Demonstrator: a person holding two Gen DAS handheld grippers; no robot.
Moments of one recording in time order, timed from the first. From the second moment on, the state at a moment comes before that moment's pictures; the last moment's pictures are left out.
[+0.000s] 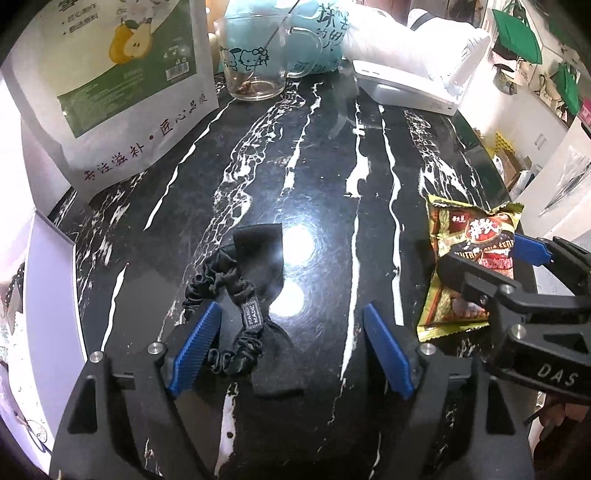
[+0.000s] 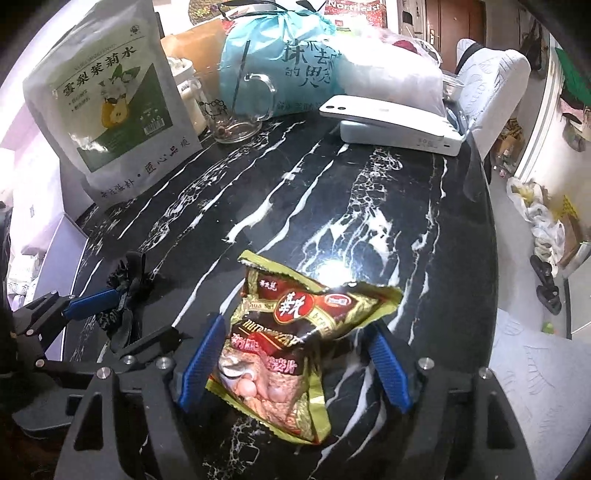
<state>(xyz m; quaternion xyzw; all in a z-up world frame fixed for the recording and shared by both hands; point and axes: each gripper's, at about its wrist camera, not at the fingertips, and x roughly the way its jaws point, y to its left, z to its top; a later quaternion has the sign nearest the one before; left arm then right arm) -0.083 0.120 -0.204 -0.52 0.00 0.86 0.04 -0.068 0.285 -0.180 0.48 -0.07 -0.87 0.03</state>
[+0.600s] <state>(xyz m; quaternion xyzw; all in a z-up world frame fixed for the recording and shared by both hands) -0.080 0.100 -0.201 -0.48 -0.01 0.88 0.03 -0.057 0.273 -0.182 0.48 -0.02 -0.88 0.05</state>
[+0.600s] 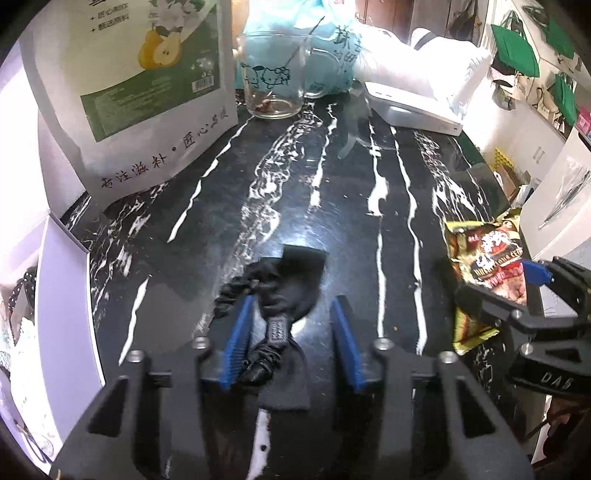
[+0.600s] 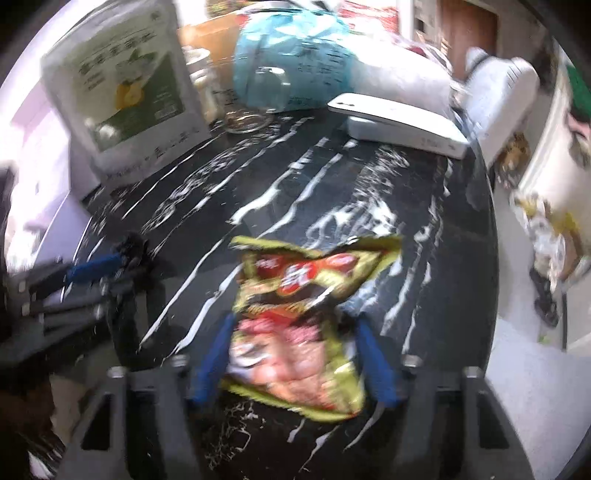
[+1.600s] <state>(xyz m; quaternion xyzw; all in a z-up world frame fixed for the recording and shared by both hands) -0.066 0.119 -0.113 -0.50 -0.05 0.87 0.02 -0.046 0.296 -0.092 0.47 -0.05 -0.87 0.12</state>
